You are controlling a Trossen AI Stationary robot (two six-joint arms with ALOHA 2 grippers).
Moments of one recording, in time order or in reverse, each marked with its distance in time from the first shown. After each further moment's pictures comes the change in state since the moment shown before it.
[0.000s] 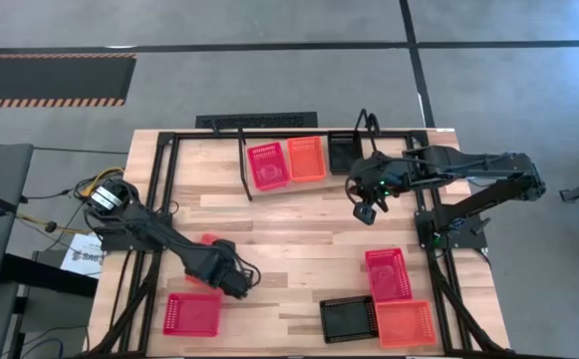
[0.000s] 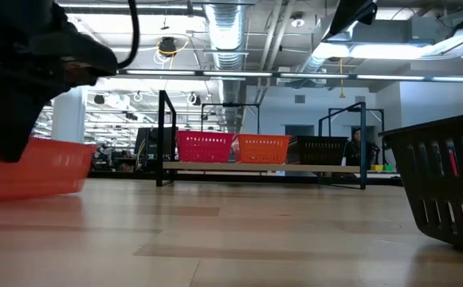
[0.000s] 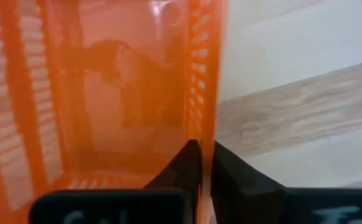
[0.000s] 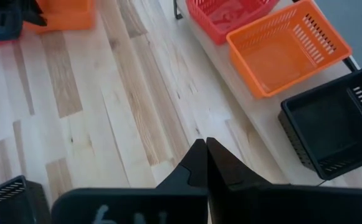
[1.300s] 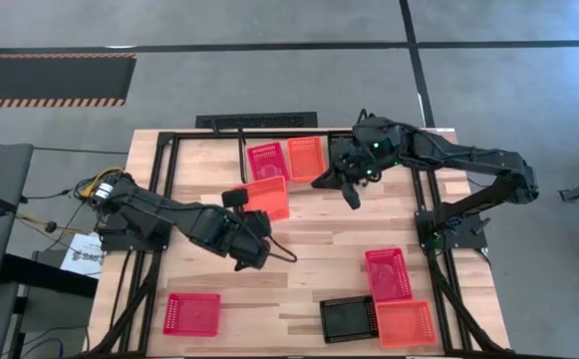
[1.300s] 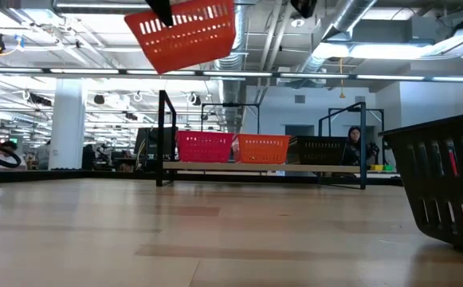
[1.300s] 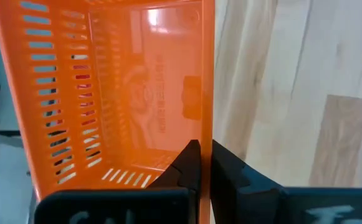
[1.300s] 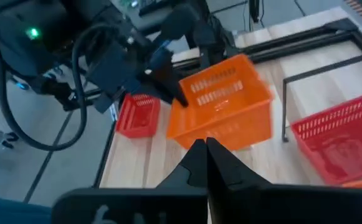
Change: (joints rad) left arm 0.153 0.000 0.628 -0.434 -0.498 1.360; right arm -0.204 0.065 0.001 0.548 -0.558 -0.146
